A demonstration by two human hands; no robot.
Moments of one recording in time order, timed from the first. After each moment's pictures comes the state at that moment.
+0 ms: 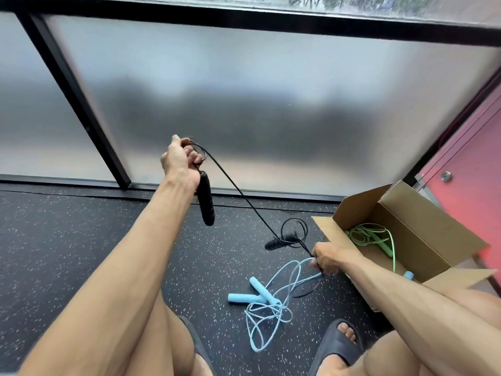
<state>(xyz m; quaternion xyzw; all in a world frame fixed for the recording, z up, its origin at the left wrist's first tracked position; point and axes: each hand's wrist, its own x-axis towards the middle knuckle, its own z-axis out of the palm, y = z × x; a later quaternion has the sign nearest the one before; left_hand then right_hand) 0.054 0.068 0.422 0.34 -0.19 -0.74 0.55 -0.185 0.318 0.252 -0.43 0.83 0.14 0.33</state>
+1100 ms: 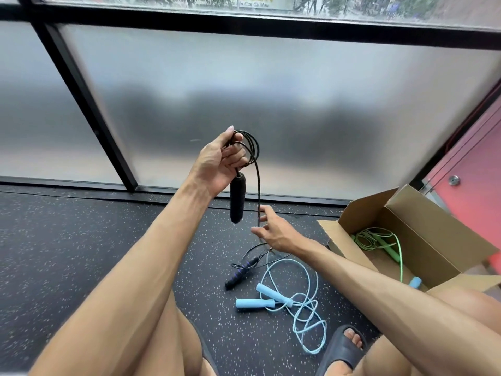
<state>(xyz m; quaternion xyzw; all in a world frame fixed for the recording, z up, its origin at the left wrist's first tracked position) 0.038 0.103 0.438 0.15 -0.37 -0.85 0.33 -0.076 0.237 0.309 -0.51 0.75 -0.25 0.34</state>
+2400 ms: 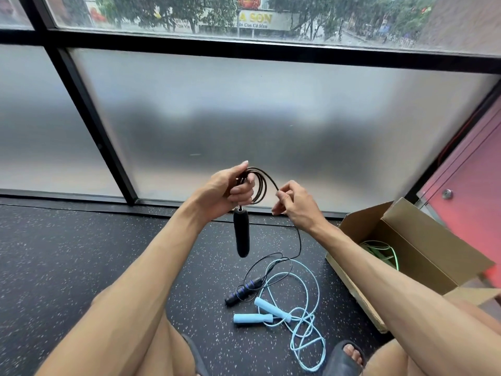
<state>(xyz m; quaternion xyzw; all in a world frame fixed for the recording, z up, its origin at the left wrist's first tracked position) 0.049 0.118 0.429 0.12 -0.50 -0.84 0.15 -0.122 0.231 0.380 -0.48 0.73 -0.44 0.21</state>
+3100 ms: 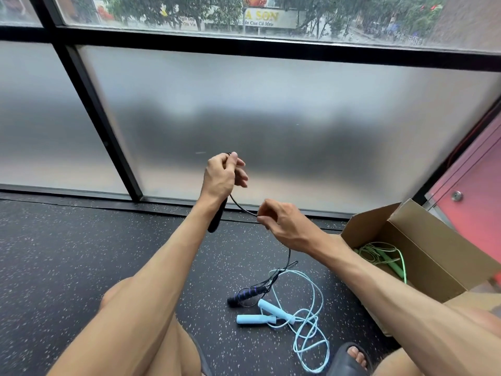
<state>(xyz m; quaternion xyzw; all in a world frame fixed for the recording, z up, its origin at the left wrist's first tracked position) 0.040 0.098 0.416 0.33 -0.65 -0.54 0.42 -0.079 0.247 0.389 -0.66 0.68 -0.29 0.17</state>
